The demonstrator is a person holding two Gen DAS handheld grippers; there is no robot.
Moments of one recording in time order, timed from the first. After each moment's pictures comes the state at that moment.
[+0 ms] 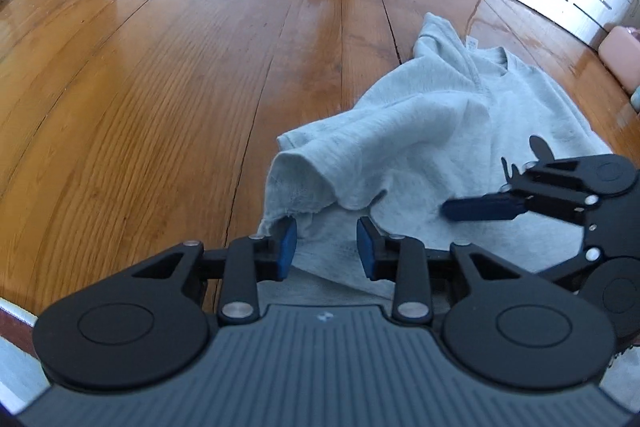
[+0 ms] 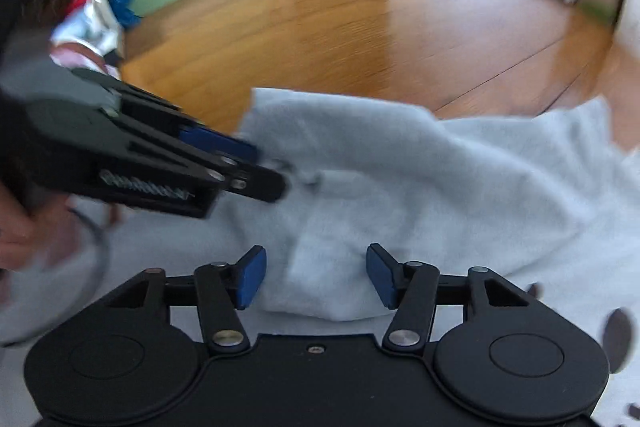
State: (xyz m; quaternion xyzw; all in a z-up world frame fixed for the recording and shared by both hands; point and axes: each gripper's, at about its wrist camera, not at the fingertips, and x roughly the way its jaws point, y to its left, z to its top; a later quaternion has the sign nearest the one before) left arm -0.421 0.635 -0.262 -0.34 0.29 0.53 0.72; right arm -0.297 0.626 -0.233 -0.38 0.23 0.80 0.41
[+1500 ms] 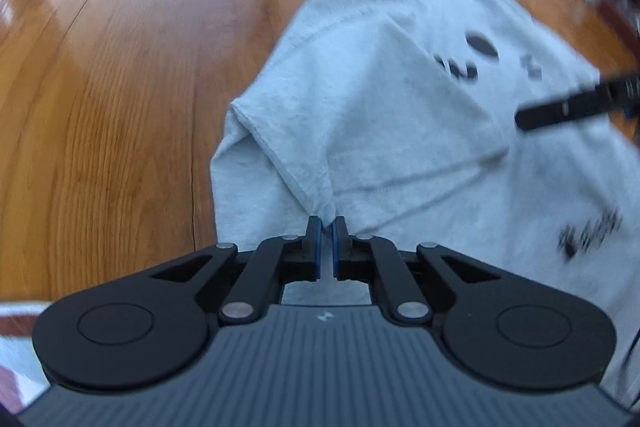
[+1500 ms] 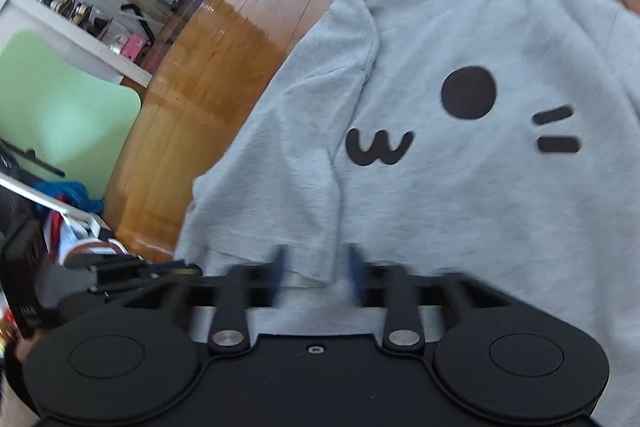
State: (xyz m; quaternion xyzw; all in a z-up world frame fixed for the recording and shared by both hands) left arm -0.417 0.613 -0.258 -0.31 0.39 0.44 0.75; right arm -0.146 0.588 -0.232 -0.14 0.54 0.68 0.47
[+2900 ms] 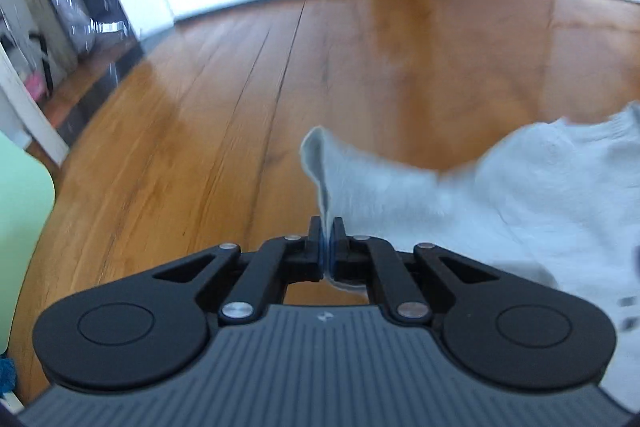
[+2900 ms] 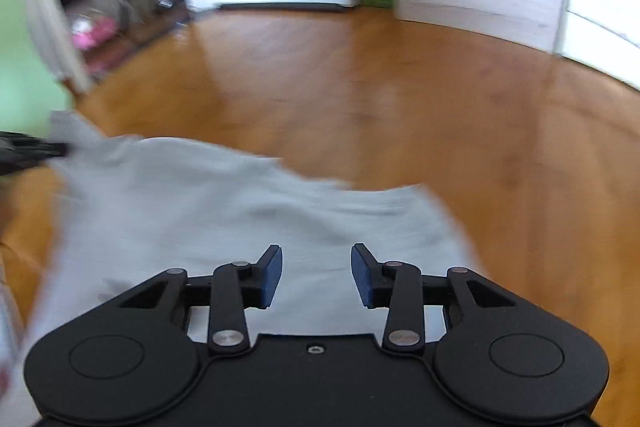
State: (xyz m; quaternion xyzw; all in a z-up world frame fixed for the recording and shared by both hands) left arm -0.512 0.824 -0.214 -0.18 0.38 0.59 0.68; right arm -0.065 0.720 -0.151 -0.26 0.32 0.69 0.59
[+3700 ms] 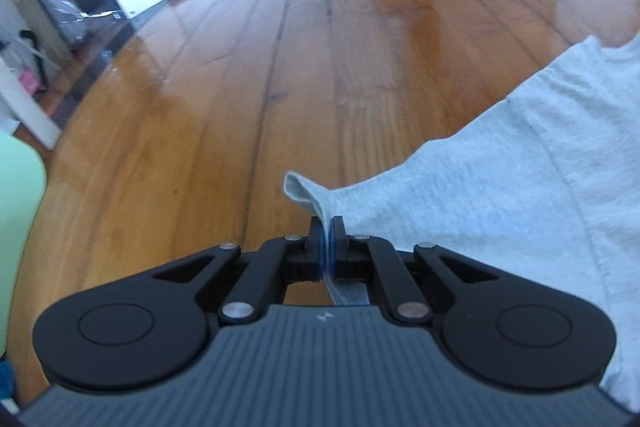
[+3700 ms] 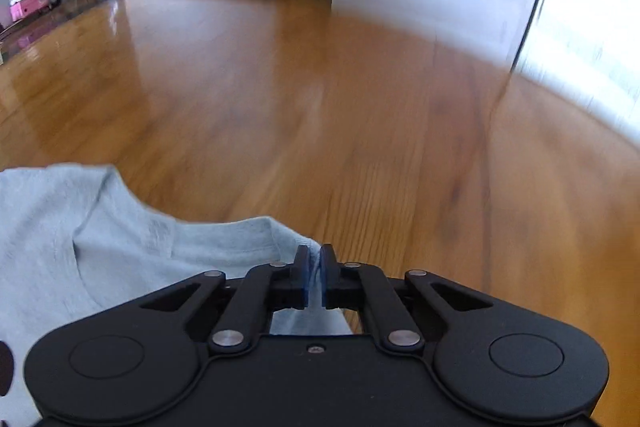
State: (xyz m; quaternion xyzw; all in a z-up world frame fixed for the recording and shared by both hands) left arm -0.515 0.829 -0.273 -0.17 0.42 0.59 0.67; right arm -0.038 0.808 -0.210 -0.30 0.24 0.64 0.67
